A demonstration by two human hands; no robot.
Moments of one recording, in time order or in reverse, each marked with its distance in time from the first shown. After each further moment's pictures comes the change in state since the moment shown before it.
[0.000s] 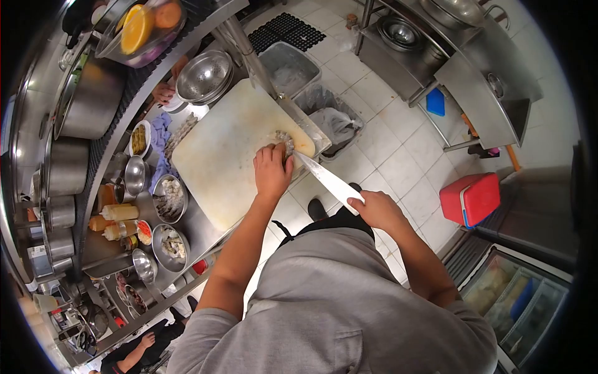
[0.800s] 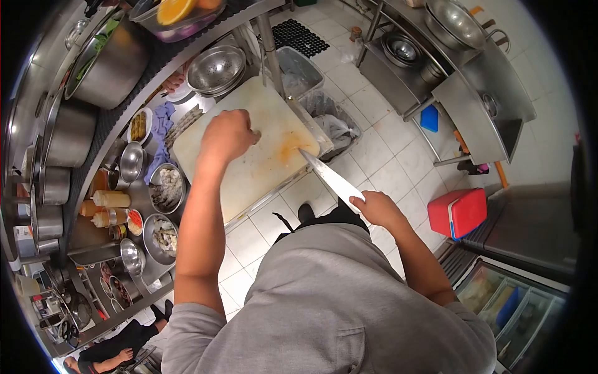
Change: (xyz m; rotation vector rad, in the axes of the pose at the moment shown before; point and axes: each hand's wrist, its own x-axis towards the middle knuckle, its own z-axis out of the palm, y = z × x) left_hand 0.089 -0.010 -0.182 0.171 -0.409 -0.197; right_hand 0.002 -0.005 -0.005 -0.052 -0.026 0.007
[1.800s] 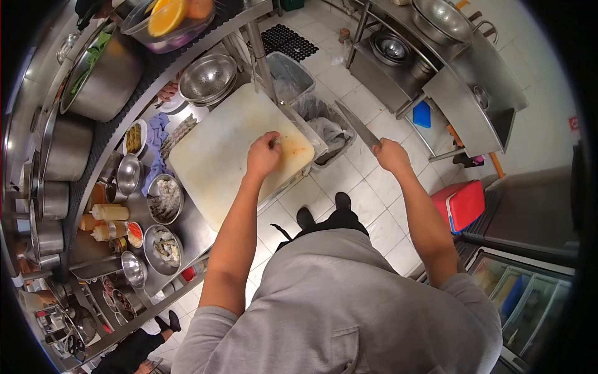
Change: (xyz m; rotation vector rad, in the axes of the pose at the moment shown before) left_hand 0.034 -0.003 0.181 -0.618 0.227 -0.060; right_hand 0.100 0.049 -0.067 -0.124 0.423 0.158
